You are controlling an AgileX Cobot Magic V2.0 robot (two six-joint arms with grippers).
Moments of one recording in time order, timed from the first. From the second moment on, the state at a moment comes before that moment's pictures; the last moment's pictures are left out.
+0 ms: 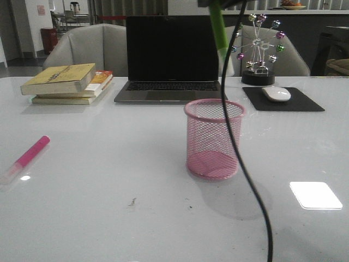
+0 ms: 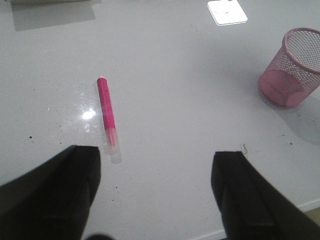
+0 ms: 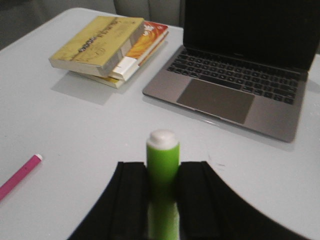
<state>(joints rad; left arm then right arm) -0.27 0.76 -0.70 -0.12 0.68 0.10 0.49 1.46 -1.02 0.10 -0.07 0.01</state>
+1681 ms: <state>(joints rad) -0.27 0.76 -0.70 -0.12 0.68 0.10 0.51 0.79 -0.68 0.05 0.57 0.01</state>
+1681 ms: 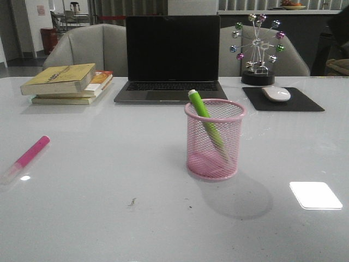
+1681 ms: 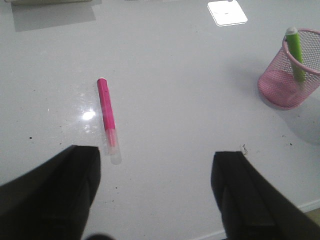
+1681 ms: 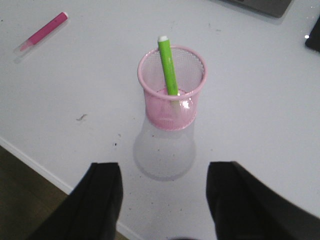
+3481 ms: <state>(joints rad) -0.21 1.81 -1.33 0.13 0.87 -0.18 0.51 0.76 -0.66 0.06 0.59 0.02</state>
